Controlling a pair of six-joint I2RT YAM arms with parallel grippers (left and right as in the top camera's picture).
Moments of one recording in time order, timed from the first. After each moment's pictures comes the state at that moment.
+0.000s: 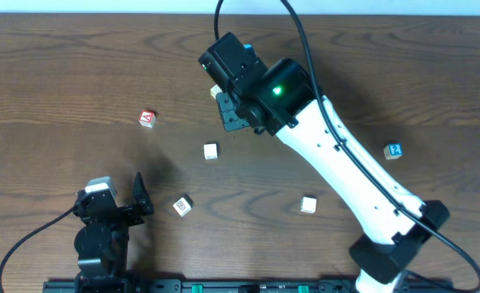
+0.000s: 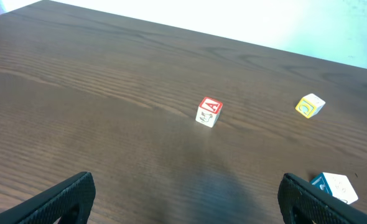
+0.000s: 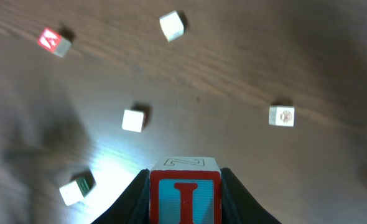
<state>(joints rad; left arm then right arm) 0.05 0.01 0.13 -0.42 -0.05 -0.17 0.77 1.89 2.12 -1.36 0.23 0.46</state>
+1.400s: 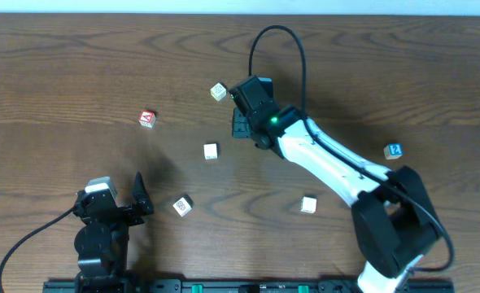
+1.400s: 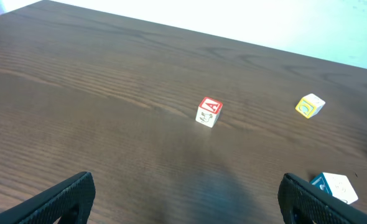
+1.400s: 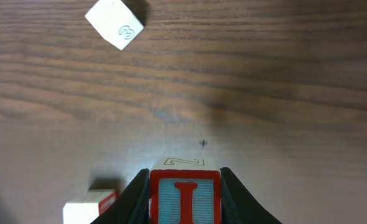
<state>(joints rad) 0.05 0.01 0.13 -0.42 -0.05 -0.17 0.64 1.90 1.34 -0.48 0.15 0.65</state>
